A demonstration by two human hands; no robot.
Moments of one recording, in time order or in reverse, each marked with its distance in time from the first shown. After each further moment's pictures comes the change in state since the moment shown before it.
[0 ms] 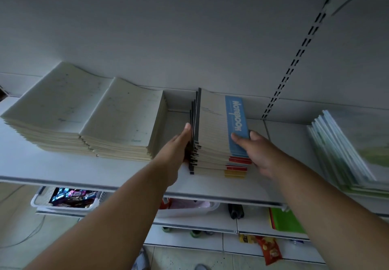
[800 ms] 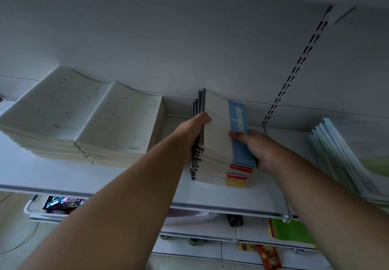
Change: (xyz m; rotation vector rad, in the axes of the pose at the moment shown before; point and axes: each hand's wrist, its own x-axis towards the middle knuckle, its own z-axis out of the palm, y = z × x) left_hand 0.038 0.062 0.033 -0.124 0.009 -0.159; right_hand 0.016 -0.028 -0.004 0.139 -0.037 0.096
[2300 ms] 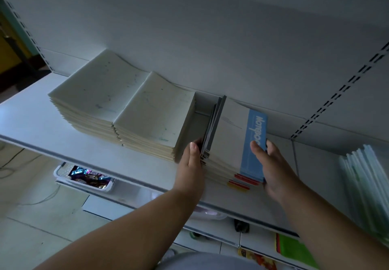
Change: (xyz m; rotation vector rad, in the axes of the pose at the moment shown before) left_hand -0.049 -0.094 -0.032 -0.008 0.360 0.399; right_hand -0.022 0.018 0.037 -0.022 -0.009 -0.157
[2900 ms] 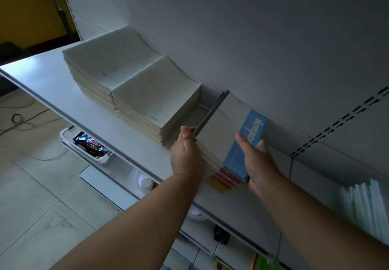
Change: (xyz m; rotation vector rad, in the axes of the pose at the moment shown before) left_hand 0.011 -0.013 0.065 -0.209 0.426 -0.049; right_hand 0.042 -0.003 -0.010 -0.172 -0.077 0.047
